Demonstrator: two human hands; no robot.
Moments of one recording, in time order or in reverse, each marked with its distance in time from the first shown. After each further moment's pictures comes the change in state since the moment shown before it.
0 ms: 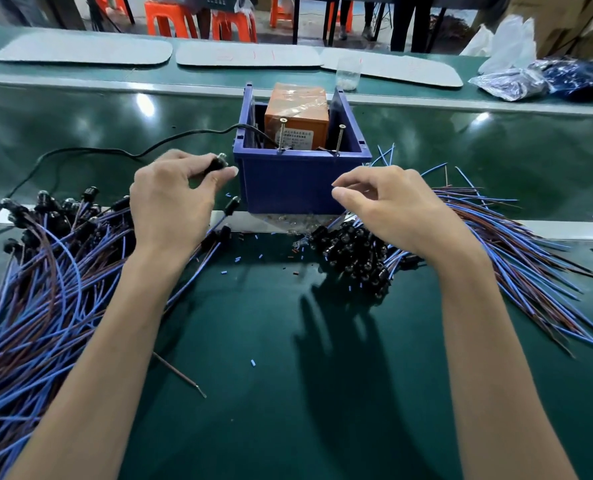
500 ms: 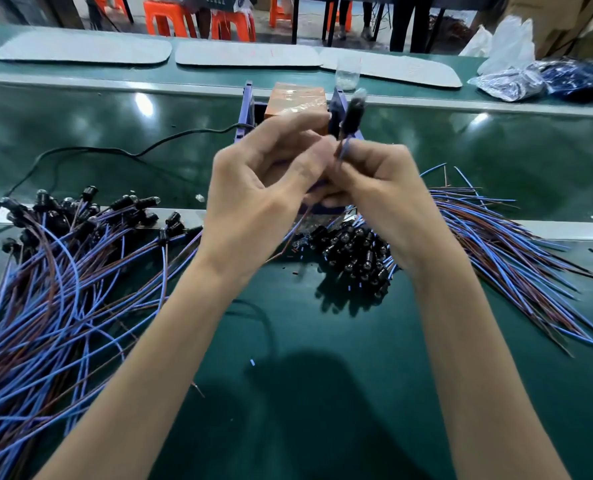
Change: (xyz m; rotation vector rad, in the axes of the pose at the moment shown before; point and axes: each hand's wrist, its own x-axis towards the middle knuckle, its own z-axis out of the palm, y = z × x) left_hand -0.037 0.091 -0.004 -0.852 -0.295 0.089; right_hand -0.005 -0.026 0.011 0.729 0.028 -0.202
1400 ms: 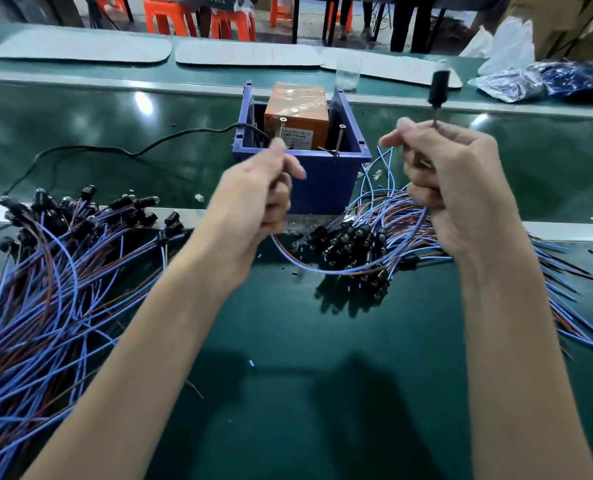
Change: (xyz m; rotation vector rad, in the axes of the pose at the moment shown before) left_hand 0.011 -0.016 -0.007 -0.186 0.013 -0.525; right_hand -0.004 -0.010 -0.042 0.142 0.339 0.112
